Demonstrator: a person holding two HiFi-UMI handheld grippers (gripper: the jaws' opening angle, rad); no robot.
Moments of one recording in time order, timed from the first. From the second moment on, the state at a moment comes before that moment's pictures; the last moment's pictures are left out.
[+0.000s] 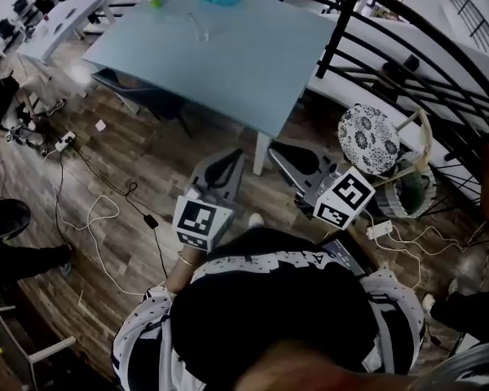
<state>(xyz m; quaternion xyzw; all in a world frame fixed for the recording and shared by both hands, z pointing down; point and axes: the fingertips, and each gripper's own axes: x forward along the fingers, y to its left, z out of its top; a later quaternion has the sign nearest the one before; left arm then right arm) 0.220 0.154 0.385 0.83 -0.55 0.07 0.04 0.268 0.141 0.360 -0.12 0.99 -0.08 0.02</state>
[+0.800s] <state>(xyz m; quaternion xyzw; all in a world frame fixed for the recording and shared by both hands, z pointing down) 0.199 0.102 0.391 0.82 -0.57 0.07 0.04 0.245 0.083 0.363 -0.10 0.99 -0.08 0.03</state>
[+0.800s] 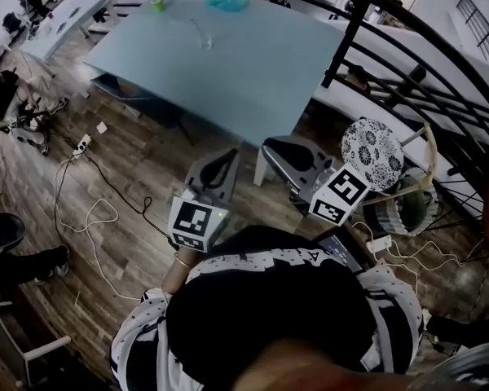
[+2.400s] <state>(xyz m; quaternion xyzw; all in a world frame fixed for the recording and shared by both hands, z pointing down) 0.093 0.082 0.412 0.81 -0.58 0.07 0.06 0.140 0.054 0.387 -0.10 0.99 -0.11 0.01</state>
